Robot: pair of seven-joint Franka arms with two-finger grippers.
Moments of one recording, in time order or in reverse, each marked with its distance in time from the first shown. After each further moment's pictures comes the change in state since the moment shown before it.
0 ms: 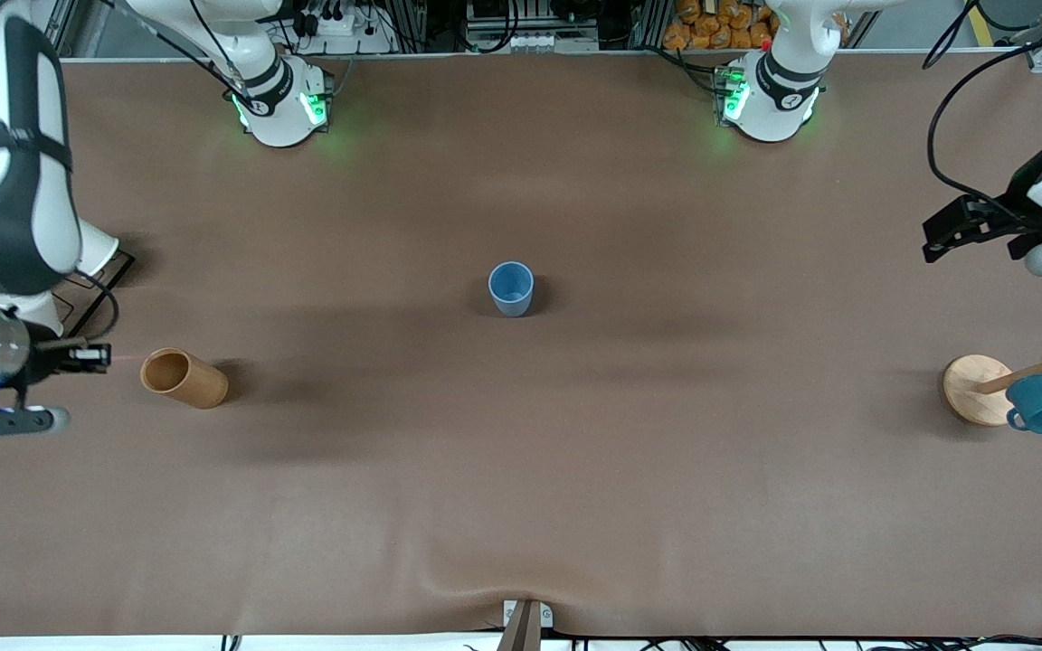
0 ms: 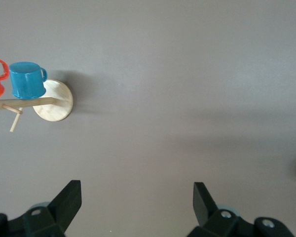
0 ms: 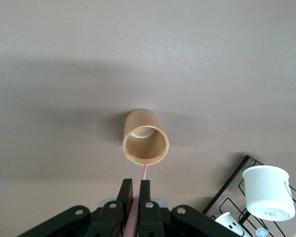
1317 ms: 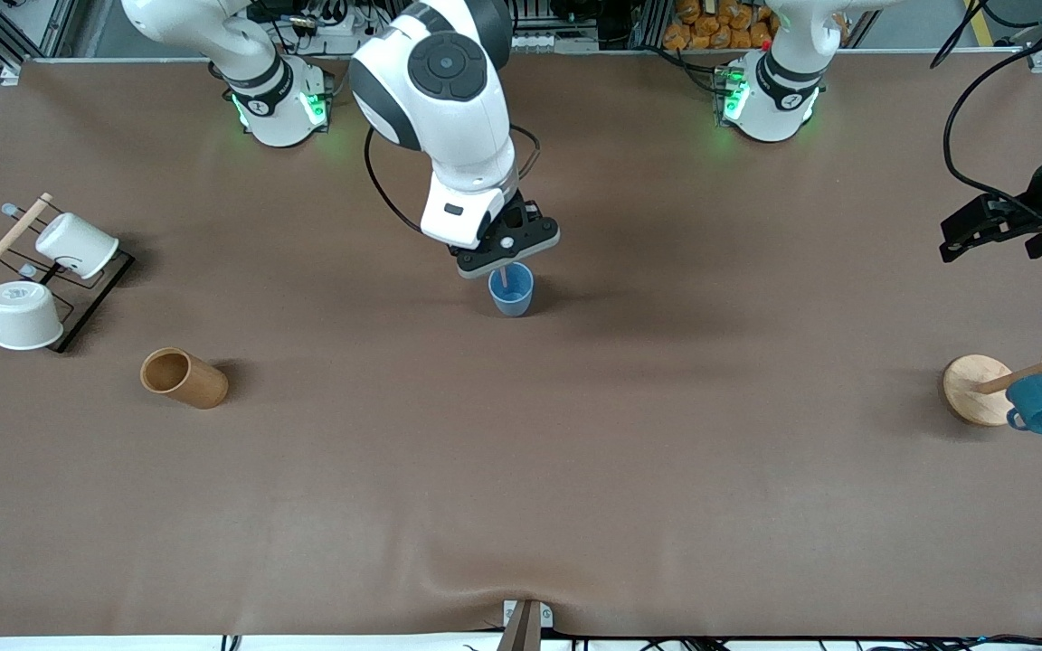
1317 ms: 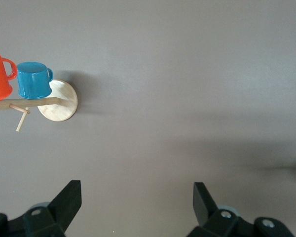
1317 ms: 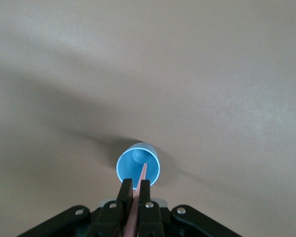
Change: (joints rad) left arm 0.012 -0.002 0.003 0.002 0.000 0.000 0.007; right arm 0.690 -0.011 0.122 -0.150 0.088 0.347 0.528
